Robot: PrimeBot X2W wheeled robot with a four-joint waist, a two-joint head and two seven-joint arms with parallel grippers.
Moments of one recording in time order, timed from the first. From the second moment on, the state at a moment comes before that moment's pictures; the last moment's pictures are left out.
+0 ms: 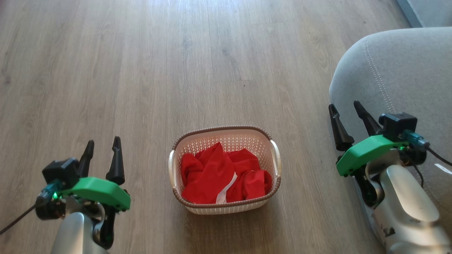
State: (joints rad) left arm -0.22 0.03 0.10 0.43 -0.25 -0.12 -0.22; right arm -0.42 -0.16 0.16 0.61 0.37 0.13 -0.22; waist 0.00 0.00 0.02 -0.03
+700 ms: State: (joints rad) left arm -0.24 0.03 0.10 0.45 -0.17 -0.12 -0.25; right arm -0.46 -0.17 0.13 0.63 0.25 0.13 -0.25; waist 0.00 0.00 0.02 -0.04
